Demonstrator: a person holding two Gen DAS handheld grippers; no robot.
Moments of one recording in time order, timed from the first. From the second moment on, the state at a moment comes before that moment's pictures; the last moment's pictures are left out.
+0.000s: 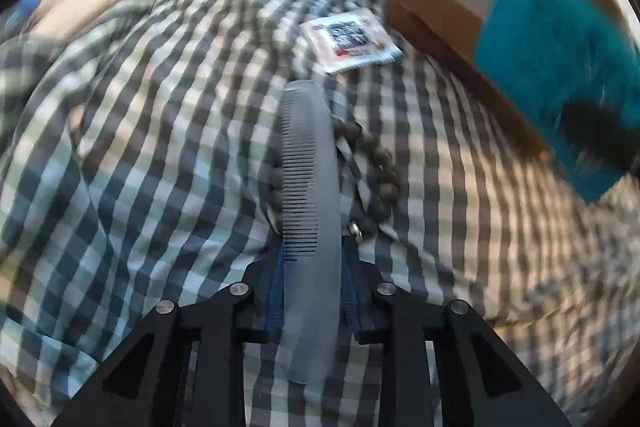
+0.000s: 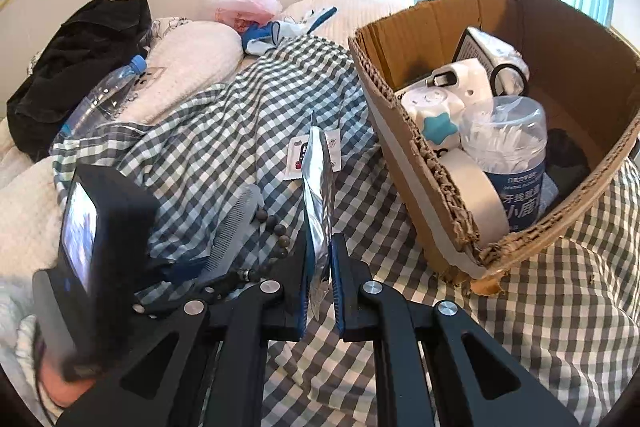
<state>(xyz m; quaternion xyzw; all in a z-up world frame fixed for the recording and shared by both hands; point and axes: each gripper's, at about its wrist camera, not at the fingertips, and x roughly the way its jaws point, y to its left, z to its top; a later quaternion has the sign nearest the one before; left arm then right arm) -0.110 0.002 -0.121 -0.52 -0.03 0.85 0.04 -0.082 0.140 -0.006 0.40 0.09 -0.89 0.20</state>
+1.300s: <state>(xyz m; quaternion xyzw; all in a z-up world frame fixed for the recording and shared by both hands) -0.137 0.104 0.098 -0.29 0.00 0.95 0.14 -0.129 0.268 0.126 0.30 0.03 -0.94 0.15</state>
